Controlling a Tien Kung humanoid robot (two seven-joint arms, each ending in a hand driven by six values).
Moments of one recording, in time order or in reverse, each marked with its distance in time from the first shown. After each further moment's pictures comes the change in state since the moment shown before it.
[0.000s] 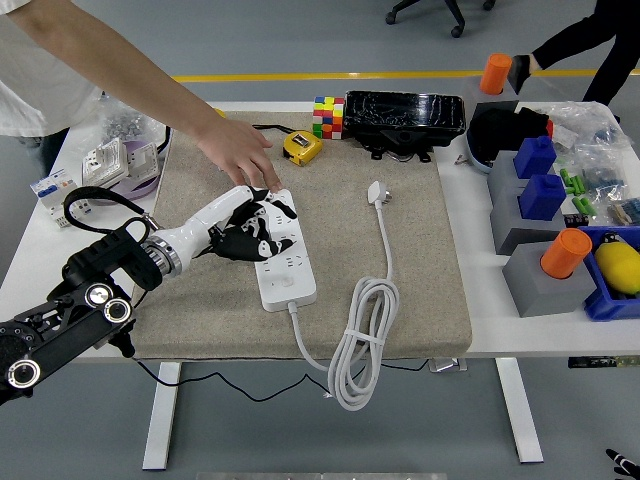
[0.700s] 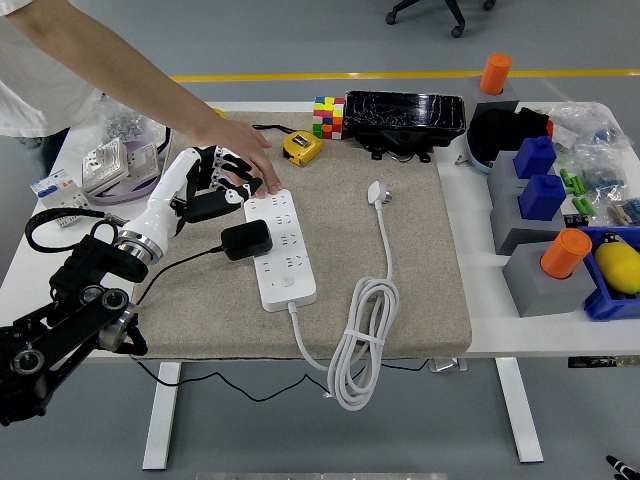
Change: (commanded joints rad) left arm 0.050 -0.041 -0.065 0.045 -0.139 0.165 -0.124; right arm -0.008 0.010 0.004 -0.010 0.003 -0.001 0.001
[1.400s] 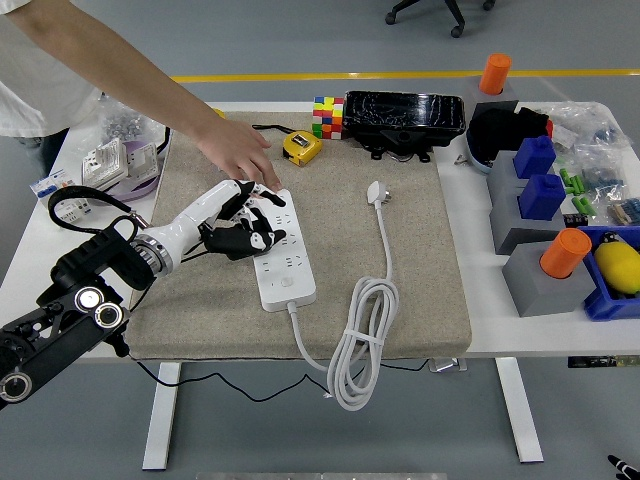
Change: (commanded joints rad) left arm -0.008 0.053 -0.014 -0.175 0.335 -0.375 0.370; right arm 0.002 -0.008 -0.008 0.000 0.003 0.001 -0.002
